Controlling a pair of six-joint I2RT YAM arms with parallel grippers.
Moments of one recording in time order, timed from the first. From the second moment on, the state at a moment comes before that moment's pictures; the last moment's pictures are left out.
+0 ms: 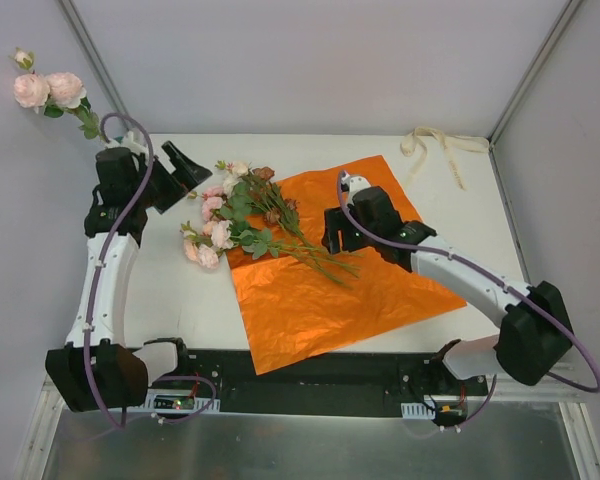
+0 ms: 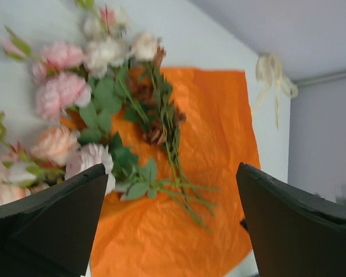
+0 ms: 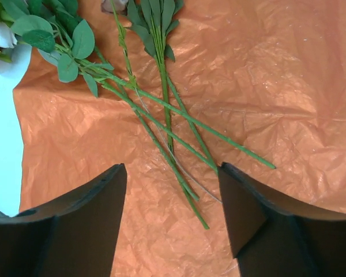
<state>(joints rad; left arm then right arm) 0.13 1.15 1.18 -0.46 0.40 -0.65 0.72 1.34 0.99 -0.34 0.05 0.32</state>
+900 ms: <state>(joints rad) 0.08 1.04 0.78 -0.51 0.52 -0.63 0.69 1.94 1.42 -0.27 -0.20 0.41</state>
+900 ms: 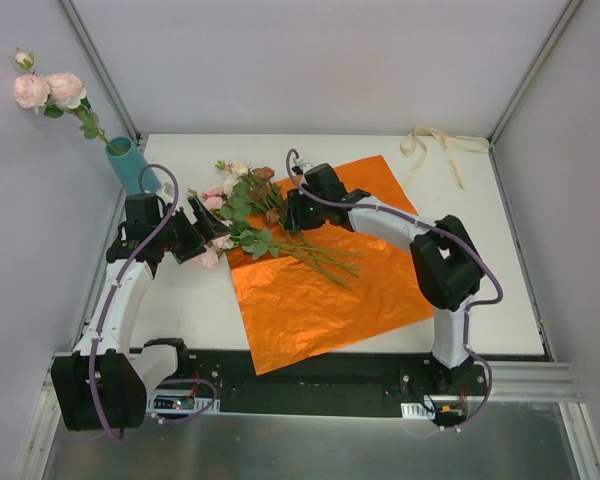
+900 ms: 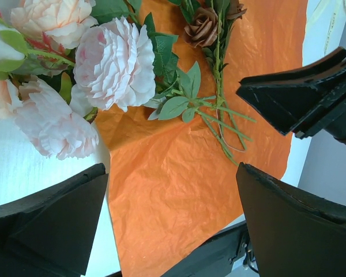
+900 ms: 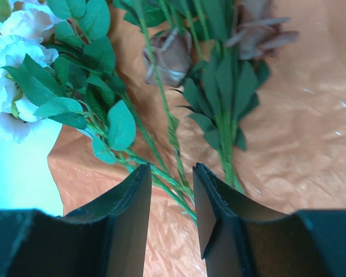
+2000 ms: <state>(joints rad) 0.08 1.04 0.78 -0.48 0.58 -0.63 0.79 2.05 1.50 -0.25 -0.05 0.32</state>
